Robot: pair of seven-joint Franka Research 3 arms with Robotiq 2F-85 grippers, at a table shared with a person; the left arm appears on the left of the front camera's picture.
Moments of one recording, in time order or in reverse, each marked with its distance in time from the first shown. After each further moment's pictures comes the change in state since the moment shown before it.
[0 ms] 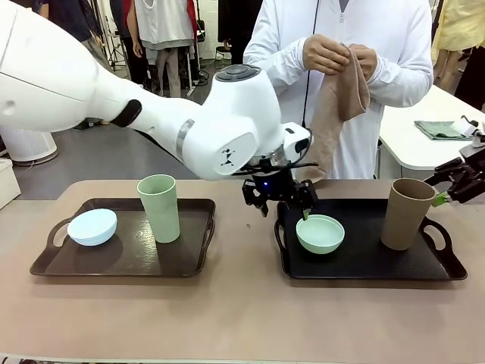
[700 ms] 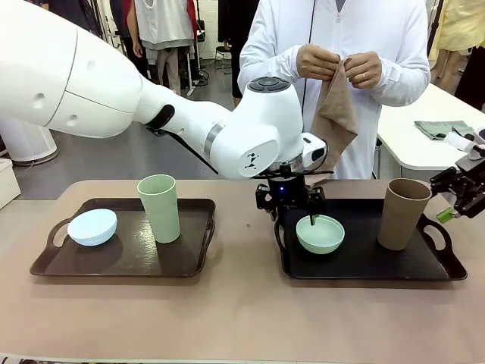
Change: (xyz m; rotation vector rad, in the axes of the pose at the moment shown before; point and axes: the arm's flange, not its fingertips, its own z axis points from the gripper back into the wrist) left arm 0.026 -0.009 -0.036 0.048 0.044 0.037; right arm -0.013 0.010 -0.003 0.121 0.078 0.150
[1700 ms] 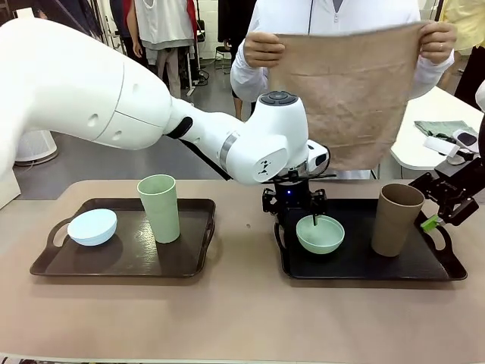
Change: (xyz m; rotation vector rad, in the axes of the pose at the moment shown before) left arm 0.029 -0.002 -0.046 0.013 0.012 0.057; right arm 0.043 0.023 -0.047 0.136 -0.041 0.087
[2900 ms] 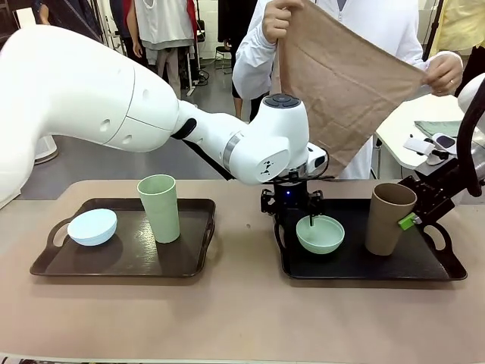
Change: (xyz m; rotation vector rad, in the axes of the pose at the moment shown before) left arm 0.008 0.007 -0.010 0.038 0.015 0.025; right arm 0.016 -0.015 -0.030 0.009 -0.050 -0.102
